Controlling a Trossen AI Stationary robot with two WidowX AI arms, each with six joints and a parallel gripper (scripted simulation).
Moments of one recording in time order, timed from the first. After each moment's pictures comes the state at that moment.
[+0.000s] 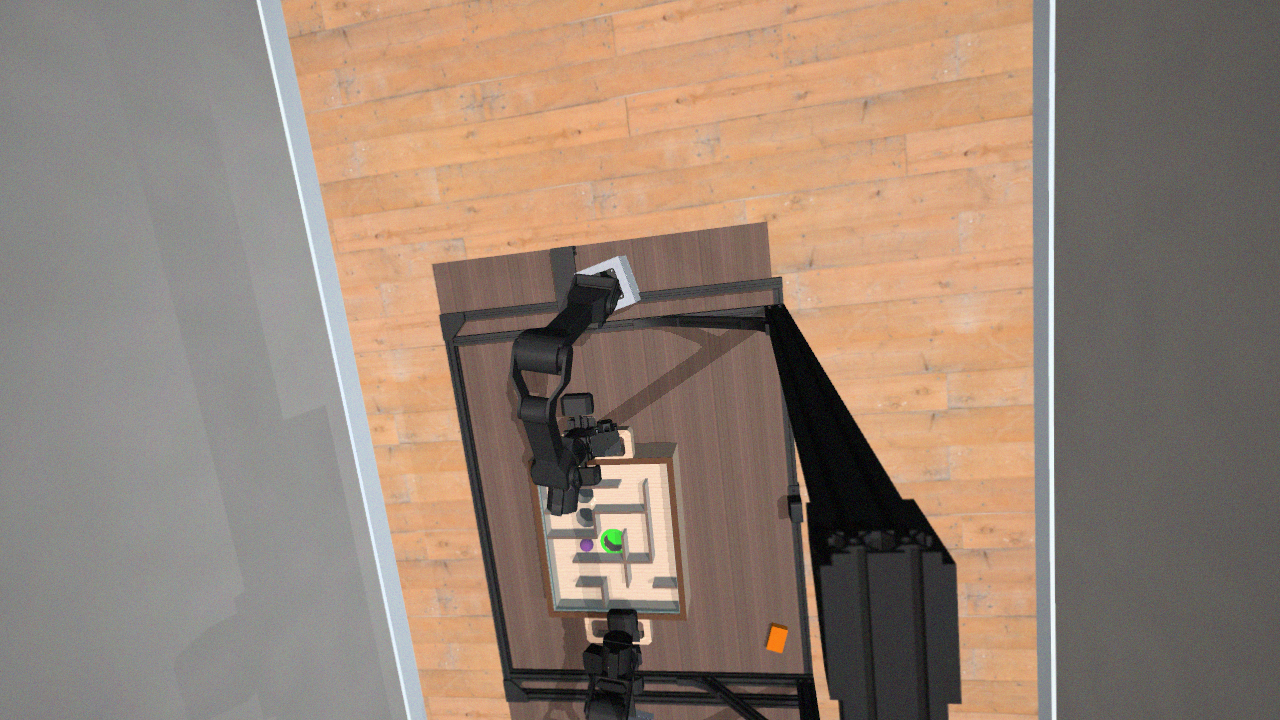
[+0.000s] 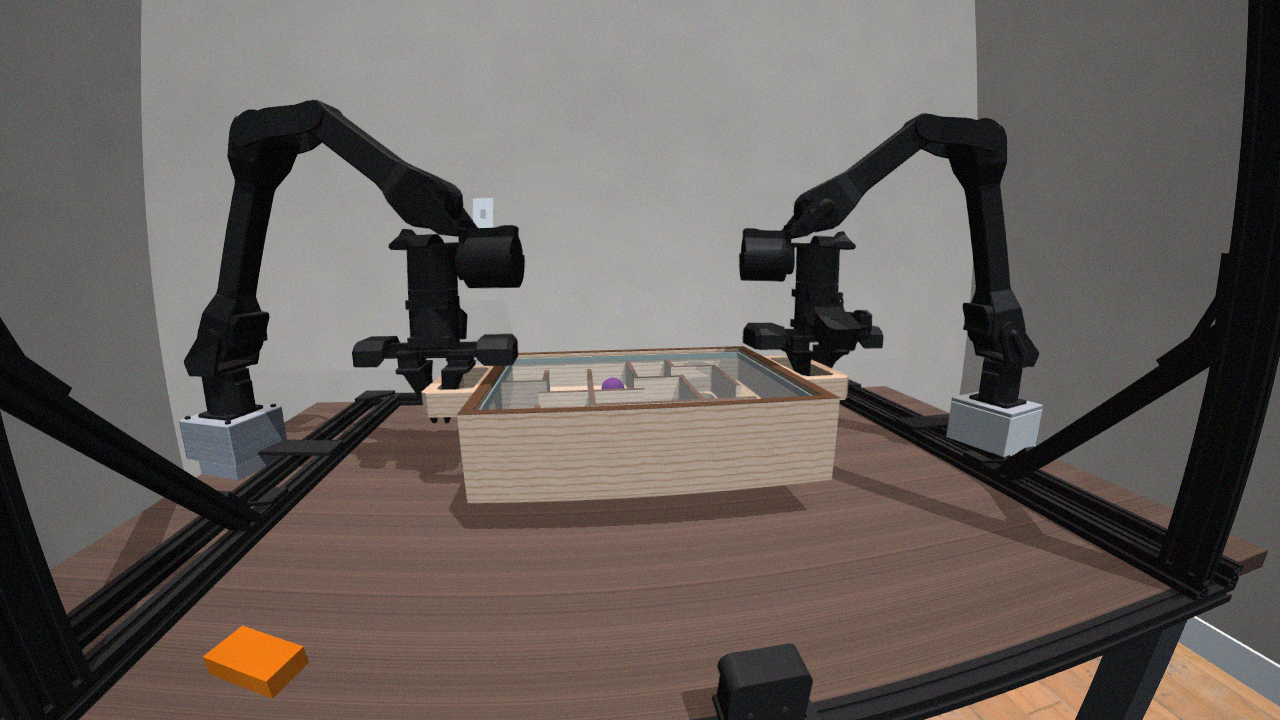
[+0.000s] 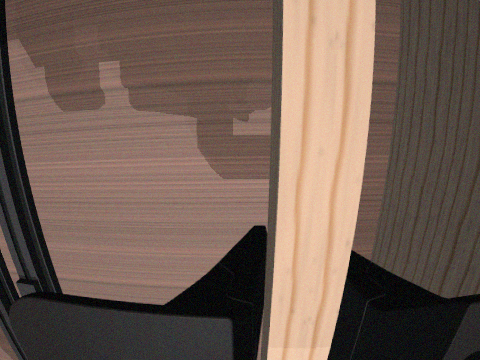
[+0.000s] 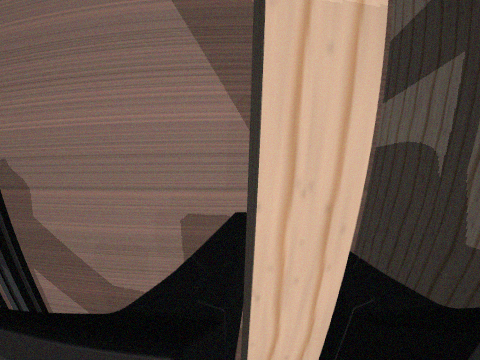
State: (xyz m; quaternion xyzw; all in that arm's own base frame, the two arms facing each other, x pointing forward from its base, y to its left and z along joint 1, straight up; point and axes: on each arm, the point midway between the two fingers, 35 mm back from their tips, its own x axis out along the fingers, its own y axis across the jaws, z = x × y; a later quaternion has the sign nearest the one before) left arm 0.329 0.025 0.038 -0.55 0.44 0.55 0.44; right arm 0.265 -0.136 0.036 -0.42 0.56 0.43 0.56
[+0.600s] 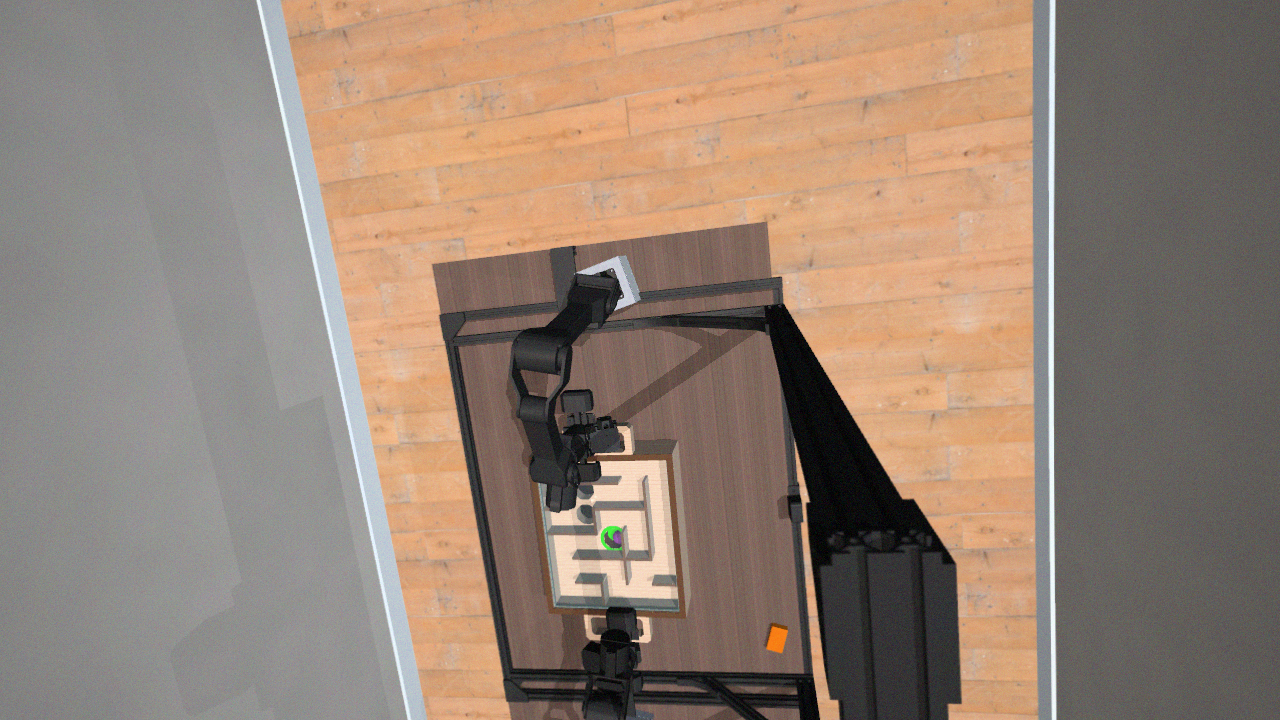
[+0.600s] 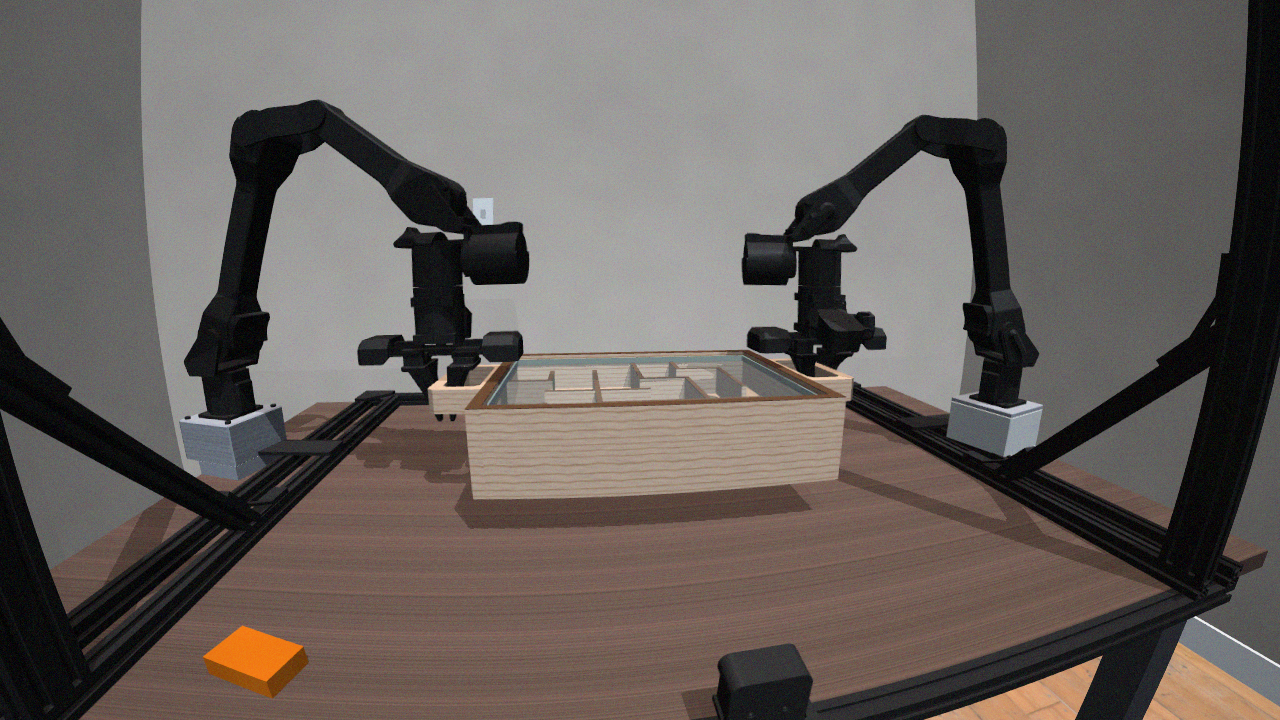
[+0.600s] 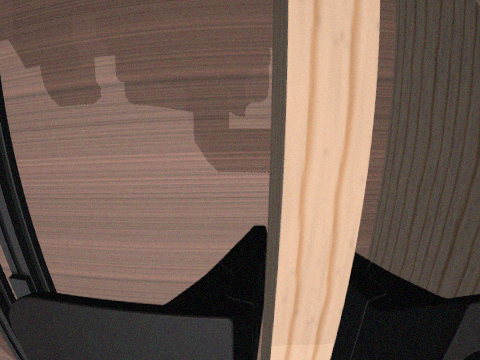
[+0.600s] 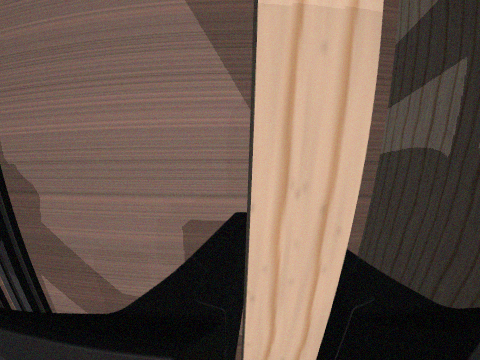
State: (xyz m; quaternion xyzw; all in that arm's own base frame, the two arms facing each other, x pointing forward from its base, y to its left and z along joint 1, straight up) left arm 0.336 0.026 0.040 -0.56 0.44 0.55 0.44; right arm 0.258 -0.133 0.032 -0.42 0.56 0.44 0.57
